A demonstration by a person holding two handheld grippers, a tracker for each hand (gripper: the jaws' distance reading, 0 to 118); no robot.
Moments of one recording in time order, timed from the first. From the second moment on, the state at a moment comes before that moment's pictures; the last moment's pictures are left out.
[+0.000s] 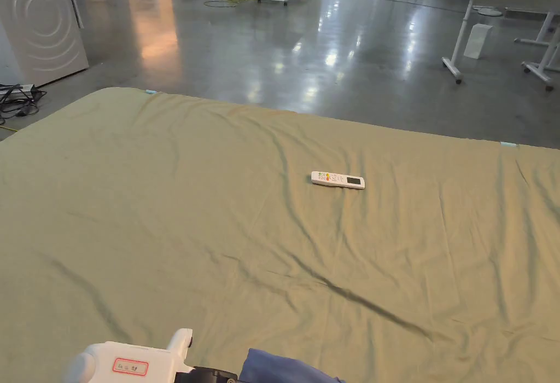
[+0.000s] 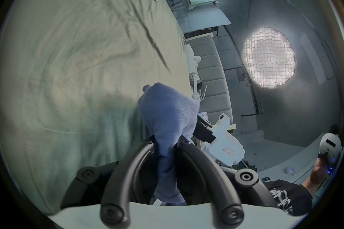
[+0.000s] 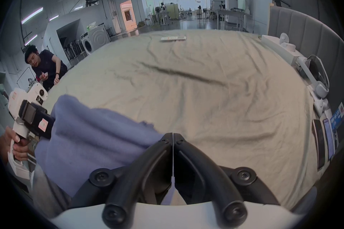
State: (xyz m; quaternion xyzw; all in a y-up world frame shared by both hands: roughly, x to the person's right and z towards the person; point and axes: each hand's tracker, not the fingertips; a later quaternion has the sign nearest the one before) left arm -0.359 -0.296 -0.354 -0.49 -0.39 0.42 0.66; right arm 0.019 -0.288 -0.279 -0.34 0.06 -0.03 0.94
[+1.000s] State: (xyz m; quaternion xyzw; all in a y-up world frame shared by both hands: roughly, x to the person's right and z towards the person) left arm -0.649 -0.174 -0.391 -0.54 -0.07 0.25 0.80; right arm 0.122 -0.143 -0.348 -0.18 -0.05 -0.04 0.98
